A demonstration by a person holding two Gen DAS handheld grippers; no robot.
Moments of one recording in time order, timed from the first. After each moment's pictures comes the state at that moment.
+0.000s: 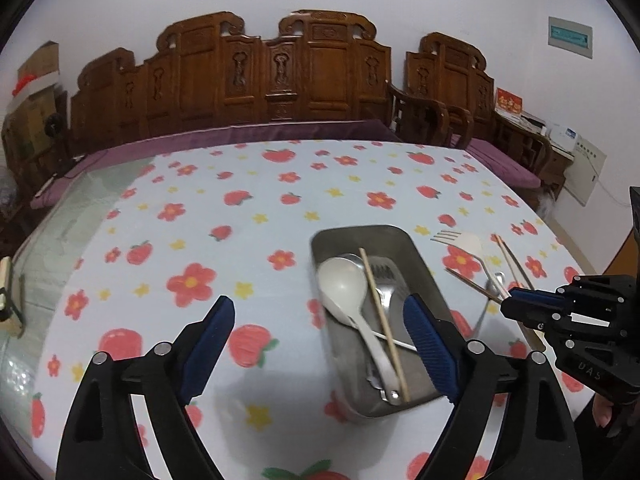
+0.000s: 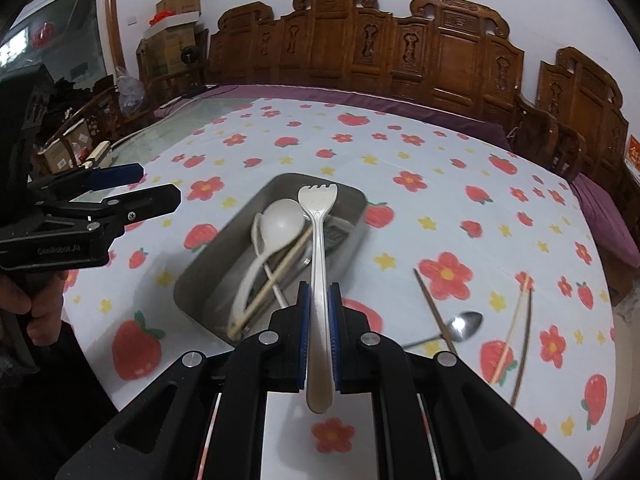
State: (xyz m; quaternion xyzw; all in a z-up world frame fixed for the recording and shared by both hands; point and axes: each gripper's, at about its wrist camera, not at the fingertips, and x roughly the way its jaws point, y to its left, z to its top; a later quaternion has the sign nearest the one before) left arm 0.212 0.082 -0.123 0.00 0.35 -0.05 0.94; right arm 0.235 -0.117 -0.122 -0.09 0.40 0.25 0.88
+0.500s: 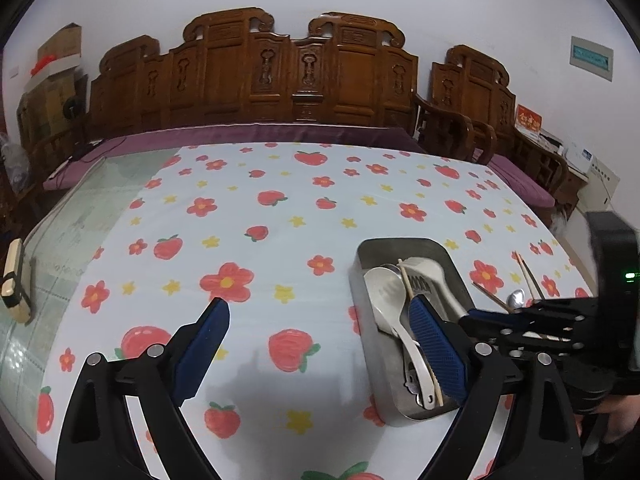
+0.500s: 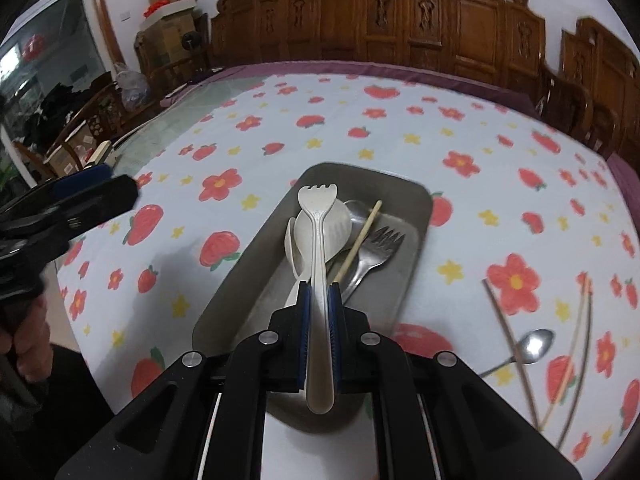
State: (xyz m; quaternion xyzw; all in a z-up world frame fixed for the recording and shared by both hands) left arm 0.216 0.124 -0.118 -0.03 0.35 -0.02 0.94; right arm 0.280 -0.061 -0.153 -0.05 0.46 0.26 0.85
